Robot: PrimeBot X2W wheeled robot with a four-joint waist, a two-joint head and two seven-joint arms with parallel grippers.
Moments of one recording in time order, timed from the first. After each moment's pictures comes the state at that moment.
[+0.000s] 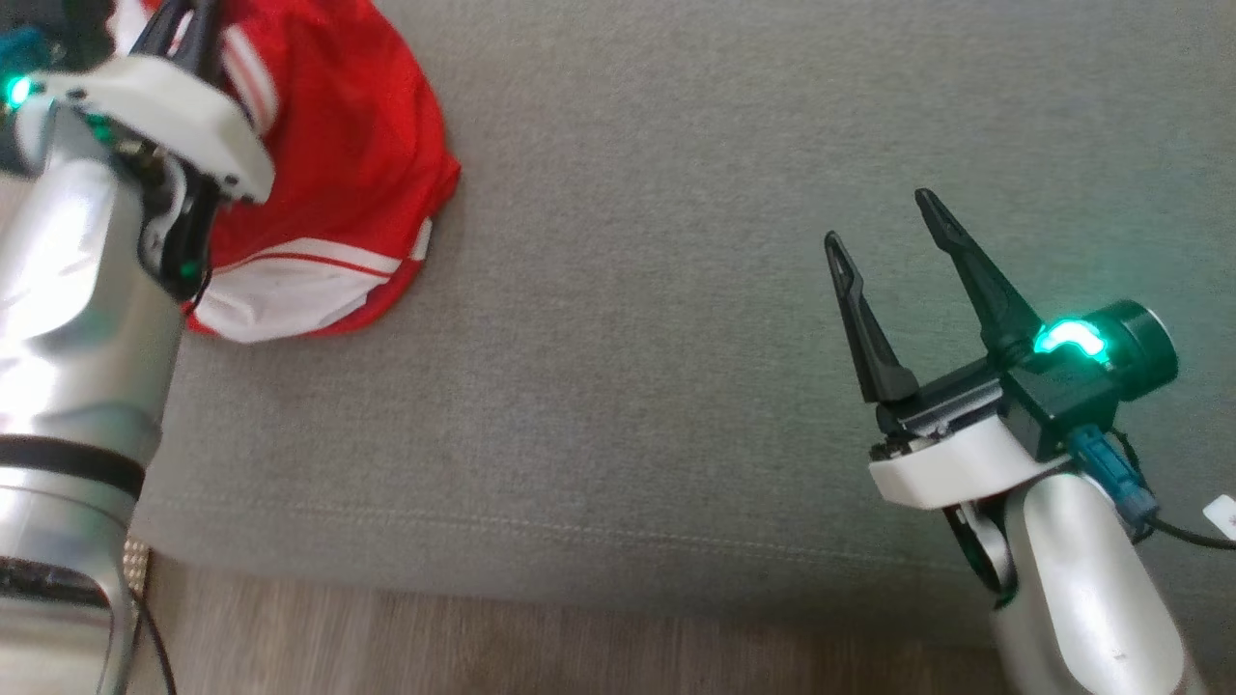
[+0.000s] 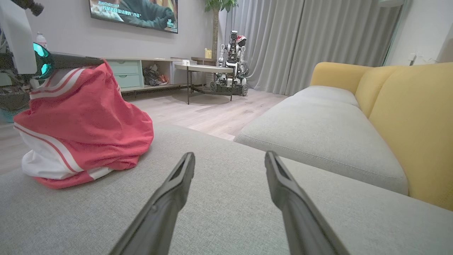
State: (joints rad) left arm -1.00 0.30 -0.47 0.93 -0.49 -0.12 -0.23; right arm -0.25 -0.07 0.14 0.01 -0.06 0.13 -0.26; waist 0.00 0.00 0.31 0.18
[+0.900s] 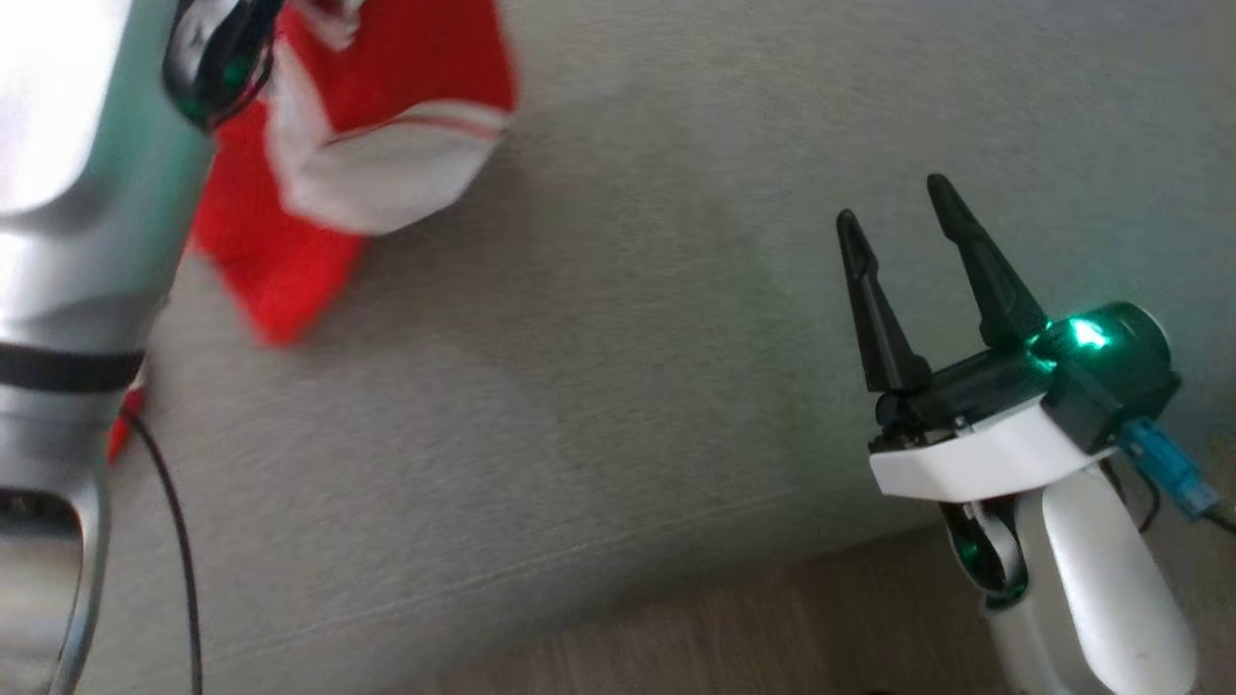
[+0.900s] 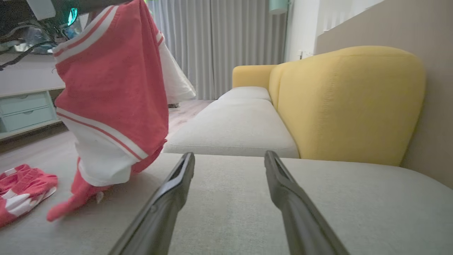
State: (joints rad) left arm -1.20 0.32 -0.61 0.47 -0.48 -0.11 -0.02; right arm -0.24 -0.06 0.16 -0.03 0.13 0.13 -0.26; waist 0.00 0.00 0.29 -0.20
